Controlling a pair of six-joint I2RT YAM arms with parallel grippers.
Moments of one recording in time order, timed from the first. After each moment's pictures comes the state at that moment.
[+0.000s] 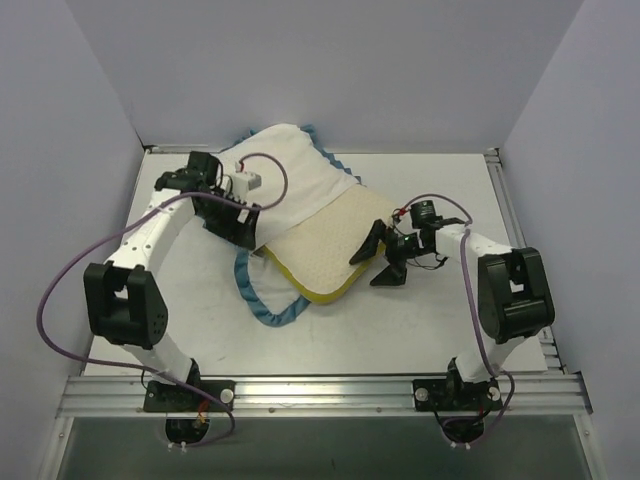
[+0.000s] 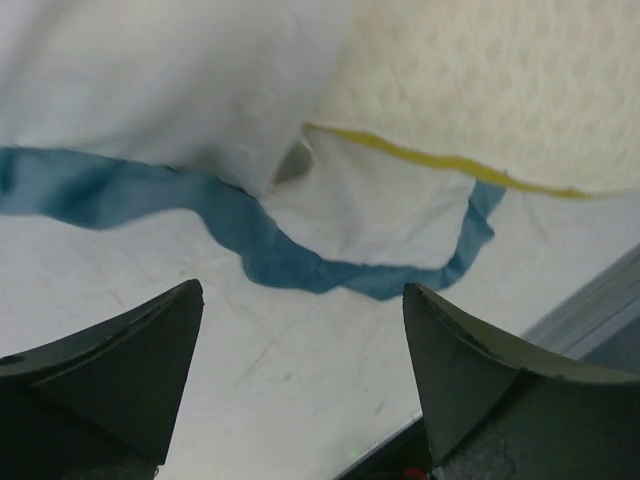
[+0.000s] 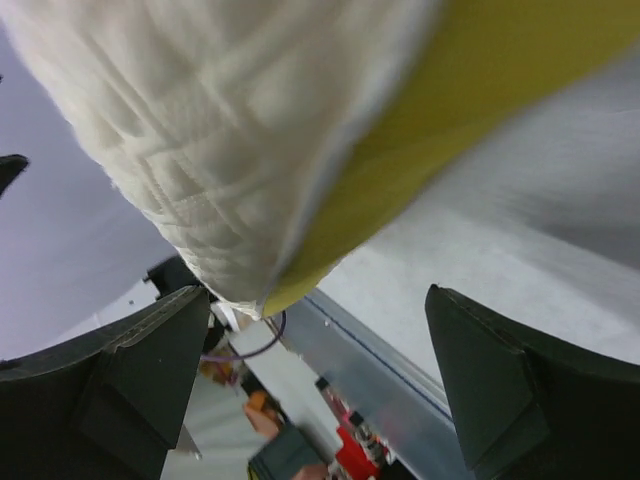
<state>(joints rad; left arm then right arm) -0.16 1.69 1.52 -0.98 0.40 0.27 0.17 1.69 0.95 -0.46 -0.78 0.66</state>
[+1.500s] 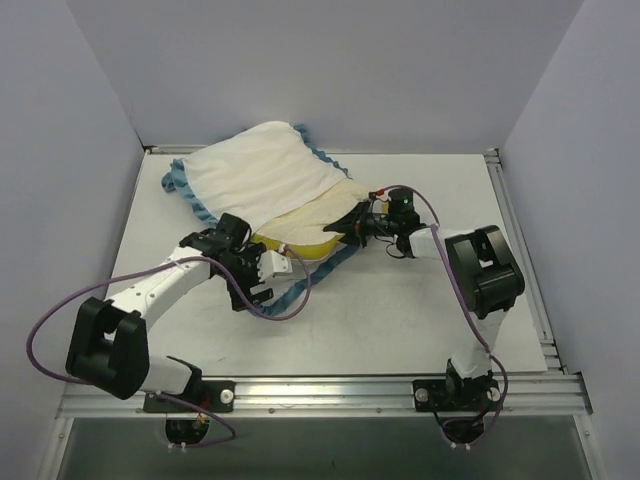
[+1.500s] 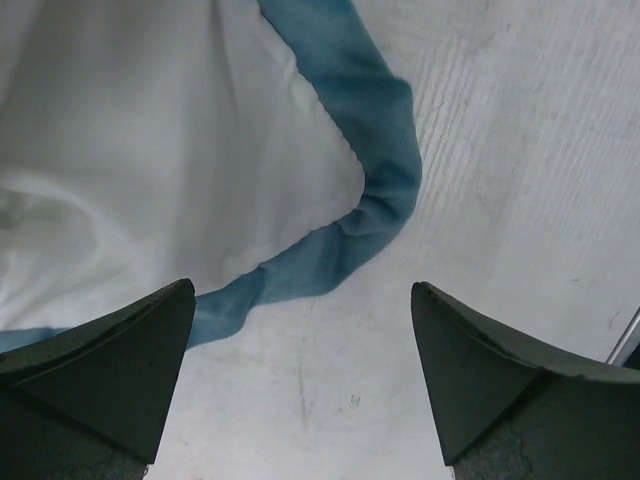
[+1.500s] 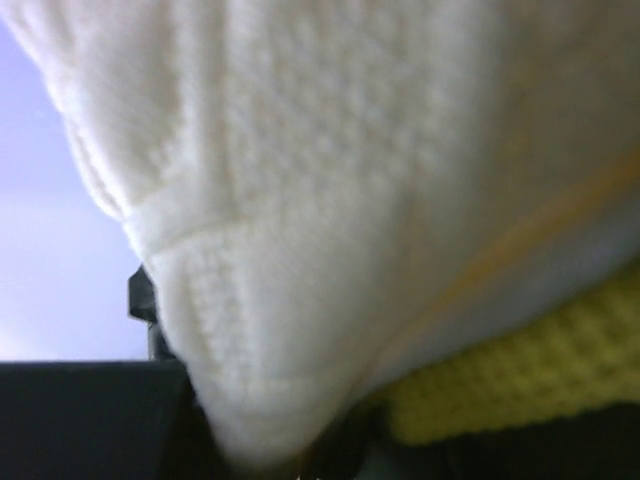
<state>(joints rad) -0.41 1.36 0.93 -0.79 0.36 0.89 0.32 1.91 0.96 0.51 -0.93 1.44</state>
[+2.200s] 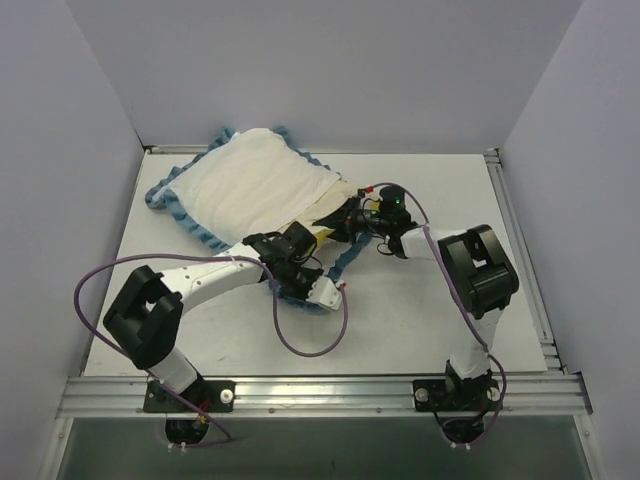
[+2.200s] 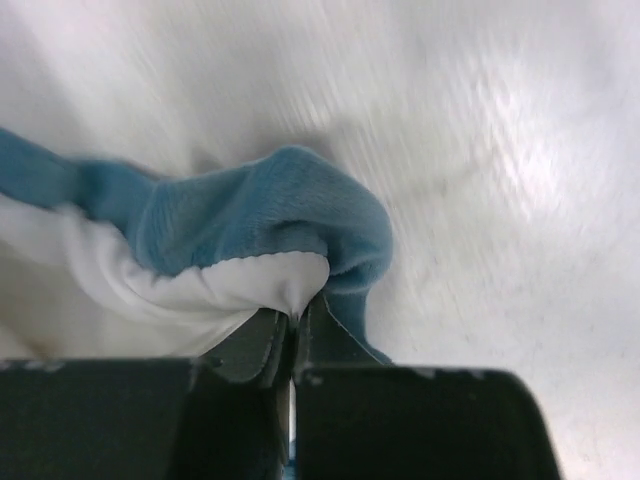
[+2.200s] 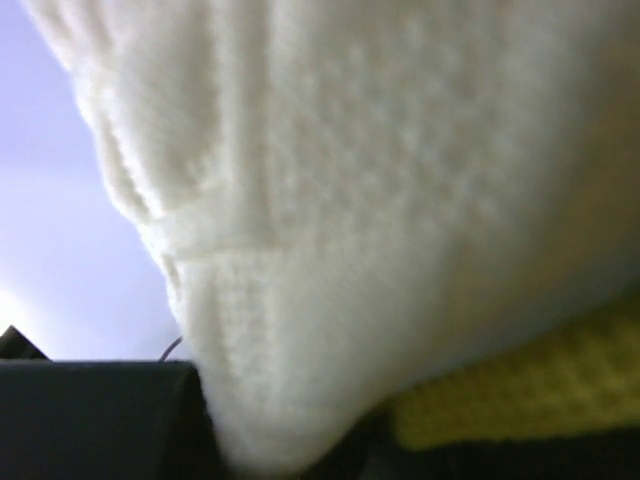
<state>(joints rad) -0.76 1.62 1.04 -0.68 0.41 1.17 0.37 1.92 0.96 0.61 -0.95 1.57</state>
